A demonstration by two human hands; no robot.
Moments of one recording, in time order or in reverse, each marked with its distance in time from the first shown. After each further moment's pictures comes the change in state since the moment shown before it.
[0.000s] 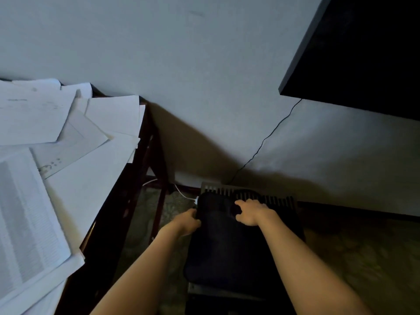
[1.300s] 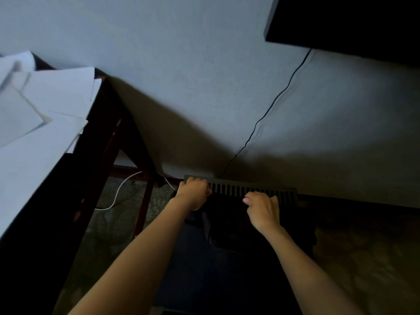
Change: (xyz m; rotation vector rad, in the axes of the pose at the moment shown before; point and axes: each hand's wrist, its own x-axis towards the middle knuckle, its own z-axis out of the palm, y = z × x) left_hand 0.094 0.085 0.017 0.437 0.219 0.220; right_hand 0.081 0.078 0.047 0.257 0.516 0.056
